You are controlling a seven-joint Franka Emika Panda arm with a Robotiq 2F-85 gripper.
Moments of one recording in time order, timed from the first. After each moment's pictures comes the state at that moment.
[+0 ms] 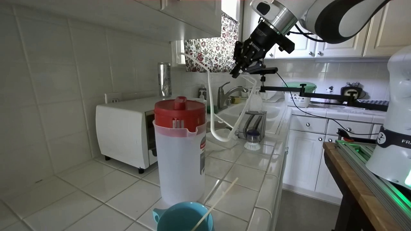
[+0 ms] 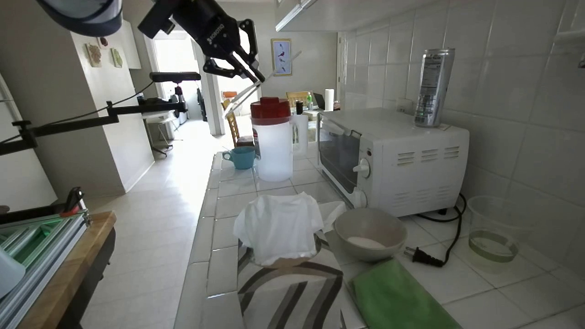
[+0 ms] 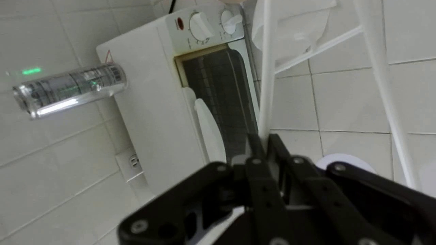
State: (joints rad) arm -0.13 -0.46 0.19 -2.74 -0.50 2.95 -0.62
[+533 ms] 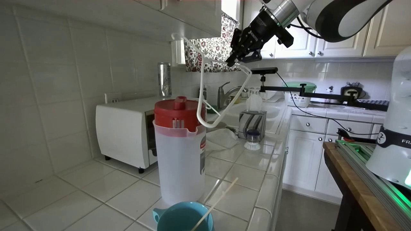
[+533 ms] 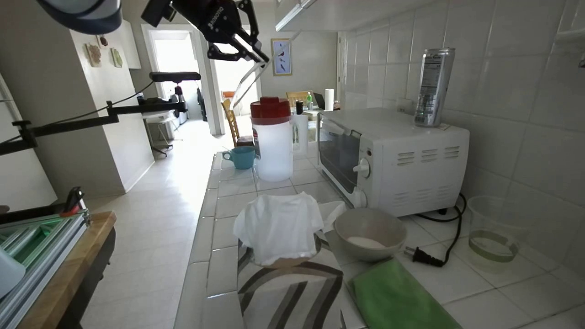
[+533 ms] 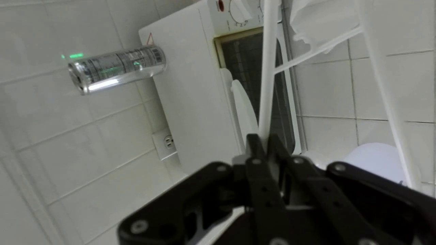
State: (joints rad) arm -0.27 -0.51 0.33 -2.73 -0.52 3.05 -0.58
